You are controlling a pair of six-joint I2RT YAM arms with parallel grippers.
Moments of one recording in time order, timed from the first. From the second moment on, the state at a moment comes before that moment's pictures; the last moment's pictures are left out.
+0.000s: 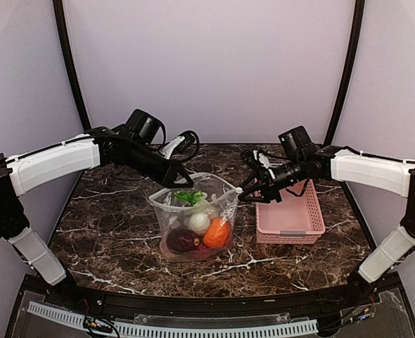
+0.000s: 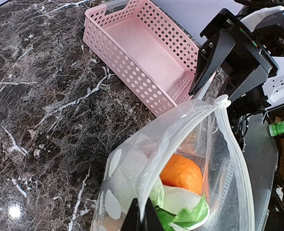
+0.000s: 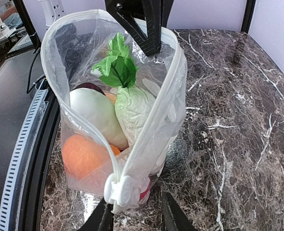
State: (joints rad) left arm -0.70 1.60 1.41 -0.64 0.51 -0.13; right arm 0.59 1.52 1.12 -0.40 -0.87 -0.56
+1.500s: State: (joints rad) left arm -0.70 1.58 1.40 -0.60 0.52 -0.11; right arm 0.61 1.46 1.17 -0.51 -0.77 -0.62
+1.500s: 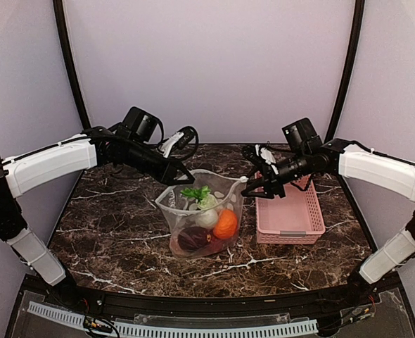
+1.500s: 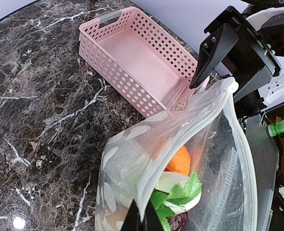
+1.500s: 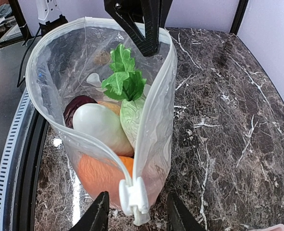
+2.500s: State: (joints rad) left arm -0.84 1.34 1.31 -0.38 0.35 0.06; right arm 0.61 1.45 1.19 -0.57 -0.81 -0.62
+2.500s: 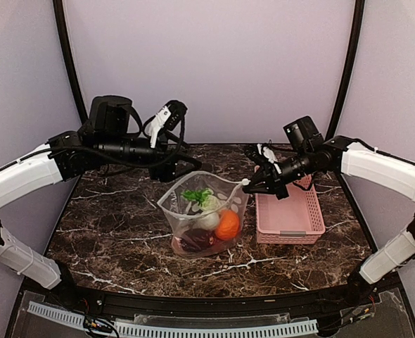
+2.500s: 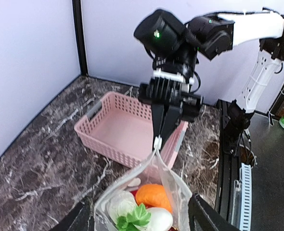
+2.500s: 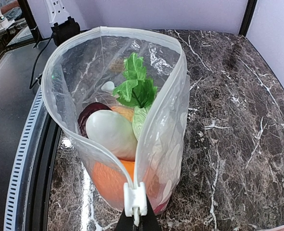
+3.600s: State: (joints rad) left arm -0.95 1.71 1.51 -0.20 0.39 0.07; right arm 0.61 1.41 1.21 -0.61 -0.81 -0.61
